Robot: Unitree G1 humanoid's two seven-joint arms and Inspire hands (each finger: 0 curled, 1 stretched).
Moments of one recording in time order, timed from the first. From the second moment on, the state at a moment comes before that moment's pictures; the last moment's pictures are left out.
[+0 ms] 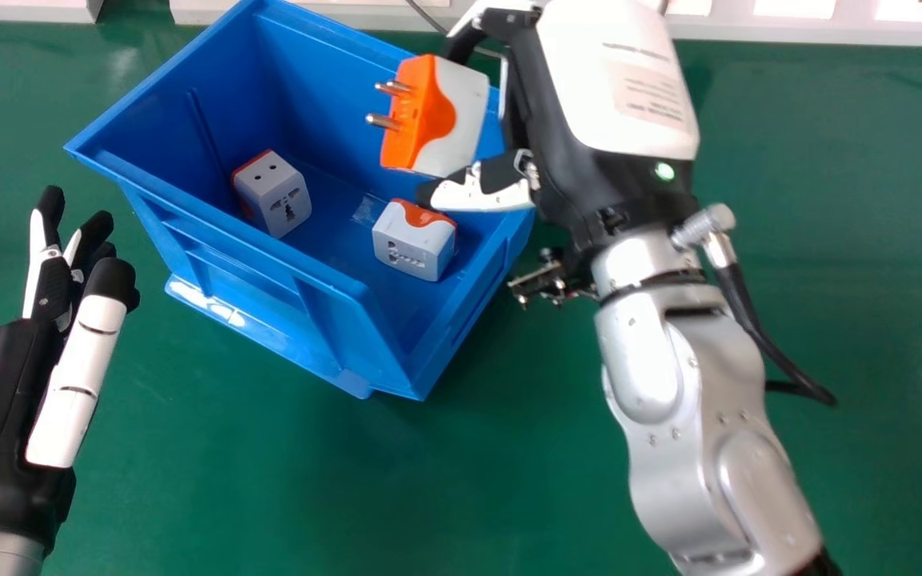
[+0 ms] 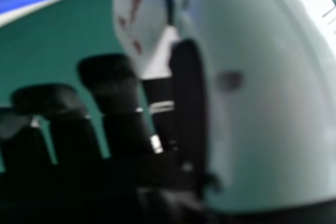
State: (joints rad) left arm 0.43 0.24 0.34 -0.37 -0.12 -0.13 -0.22; right arm -0.43 0.02 0.40 -0.08 -1.06 0.29 -0.04
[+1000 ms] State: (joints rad) left arm 0.46 0.21 0.30 -0.42 -0.08 -0.12 -0.19; right arm -0.94 0.13 0.52 0.90 -0.83 0.24 -0.19
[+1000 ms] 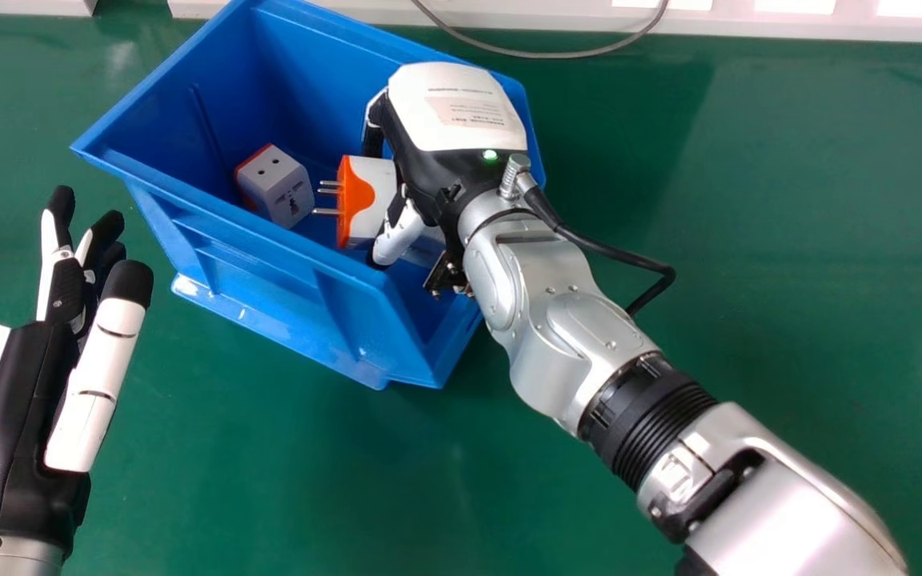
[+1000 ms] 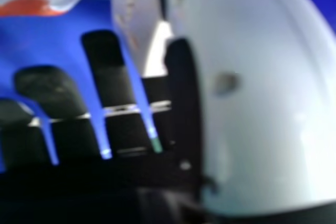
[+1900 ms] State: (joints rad) left arm 0.44 0.22 0.30 -0.41 -0.08 -0.12 -0.19; right arm -0.79 0.12 0.56 0.56 -0.79 0.35 -0.20
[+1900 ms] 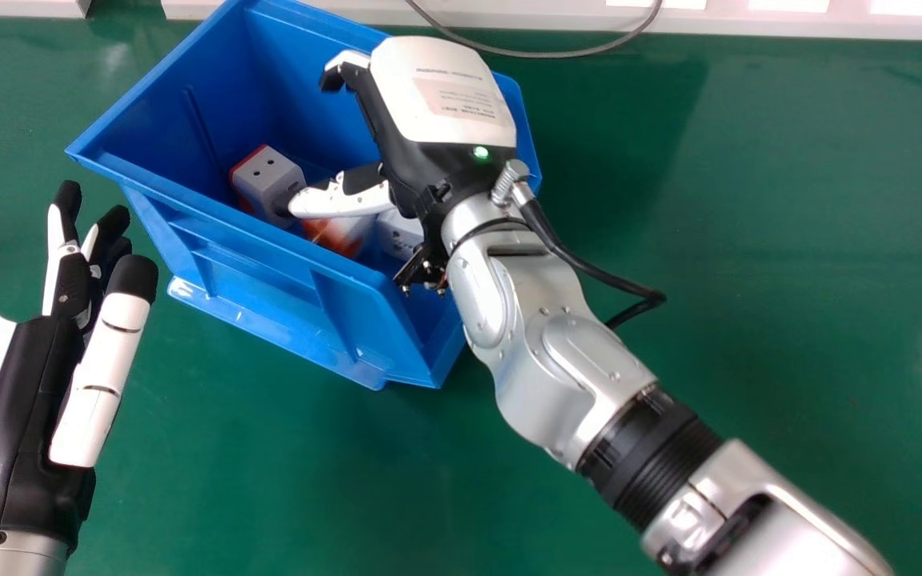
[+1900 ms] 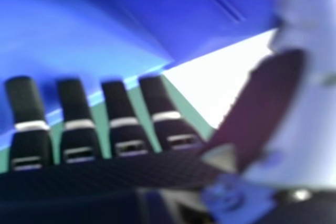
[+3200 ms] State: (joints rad) left arm 0.25 0.25 0.30 -0.19 -0.08 -0.13 -0.21; right arm 0.33 -0.01 0.16 -0.58 -0.46 0.22 -0.21
